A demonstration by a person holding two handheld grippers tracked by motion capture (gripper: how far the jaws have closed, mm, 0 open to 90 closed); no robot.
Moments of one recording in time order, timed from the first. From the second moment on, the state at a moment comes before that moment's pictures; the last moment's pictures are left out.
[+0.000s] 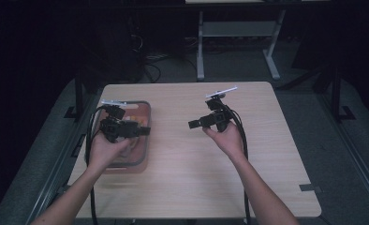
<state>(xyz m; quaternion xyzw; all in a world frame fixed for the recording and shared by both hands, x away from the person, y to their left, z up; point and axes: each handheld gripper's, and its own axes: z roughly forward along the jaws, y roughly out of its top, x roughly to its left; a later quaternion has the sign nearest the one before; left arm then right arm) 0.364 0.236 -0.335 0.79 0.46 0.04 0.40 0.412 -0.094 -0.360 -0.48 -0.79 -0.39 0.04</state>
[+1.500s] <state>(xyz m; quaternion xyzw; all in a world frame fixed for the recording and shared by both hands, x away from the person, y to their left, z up) 0.366 0.173 -0.336 0.82 0.41 0.01 0.40 0.384 -0.169 -0.375 -0.53 -0.75 -0.39 0.02</state>
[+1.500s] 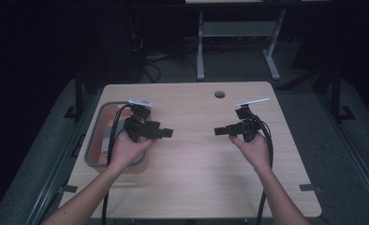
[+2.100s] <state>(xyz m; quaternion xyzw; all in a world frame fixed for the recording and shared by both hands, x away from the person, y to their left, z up) 0.364 0.142 -0.346 0.83 0.39 0.00 0.39 0.371 -0.190 -0.393 -0.55 -0.74 -0.38 0.02</state>
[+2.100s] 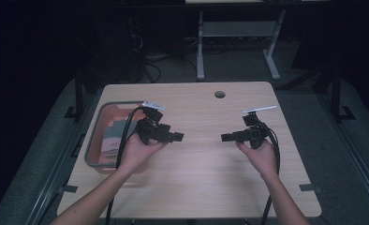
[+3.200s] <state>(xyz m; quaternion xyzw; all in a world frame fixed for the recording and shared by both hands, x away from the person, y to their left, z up) 0.325 0.089 -0.402 0.85 0.36 -0.04 0.39 0.340 -0.255 -0.433 -0.60 -0.72 -0.36 0.01</state>
